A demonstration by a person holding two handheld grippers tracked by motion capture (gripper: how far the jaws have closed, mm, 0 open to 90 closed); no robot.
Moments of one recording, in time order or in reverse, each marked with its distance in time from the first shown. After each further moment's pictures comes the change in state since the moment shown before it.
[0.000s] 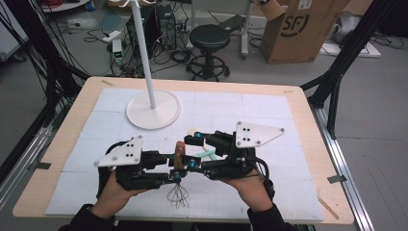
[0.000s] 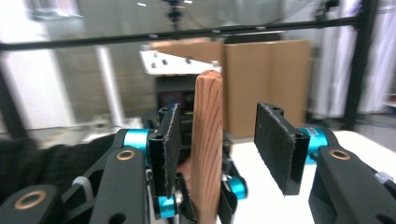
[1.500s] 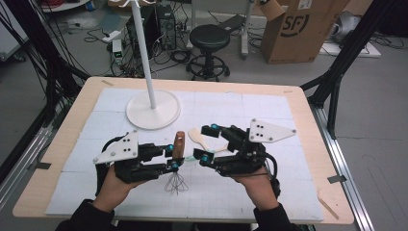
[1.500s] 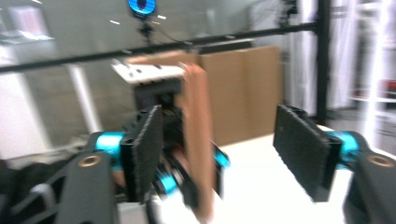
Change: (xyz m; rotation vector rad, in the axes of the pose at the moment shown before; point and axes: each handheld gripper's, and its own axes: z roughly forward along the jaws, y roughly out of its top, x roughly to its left) left arm 0.018 -0.003 -0.007 -0.034 0.067 0.037; right arm -0.014 -0.011 -0.025 -0.046 -0.121 0.056
